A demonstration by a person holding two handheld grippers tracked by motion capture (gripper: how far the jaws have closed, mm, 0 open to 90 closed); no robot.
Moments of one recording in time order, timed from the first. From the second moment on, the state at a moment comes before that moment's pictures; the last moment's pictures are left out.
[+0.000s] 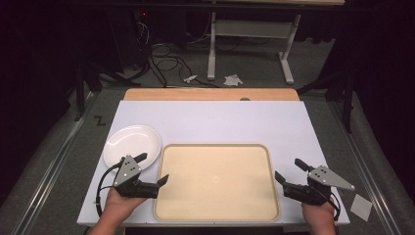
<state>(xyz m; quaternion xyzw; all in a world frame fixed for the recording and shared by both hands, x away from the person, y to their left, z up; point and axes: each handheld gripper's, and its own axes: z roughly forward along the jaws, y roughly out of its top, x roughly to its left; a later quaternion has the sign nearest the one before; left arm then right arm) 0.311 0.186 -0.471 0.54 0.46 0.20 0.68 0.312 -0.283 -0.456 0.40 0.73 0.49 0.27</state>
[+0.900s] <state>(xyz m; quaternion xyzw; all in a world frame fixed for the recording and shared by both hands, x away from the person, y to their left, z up) 0.337 0.280 -0.481 0.45 0.55 0.27 0.65 0.312 -0.283 -0.456 0.40 0.73 0.49 0.27</state>
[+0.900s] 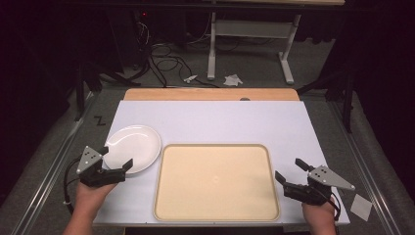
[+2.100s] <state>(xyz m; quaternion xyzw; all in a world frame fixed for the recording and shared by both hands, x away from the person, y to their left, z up) 0.336 0.216 -0.528 0.71 0.41 0.38 0.43 0.313 -0.282 -0.456 0.39 0.73 0.49 0.27</state>
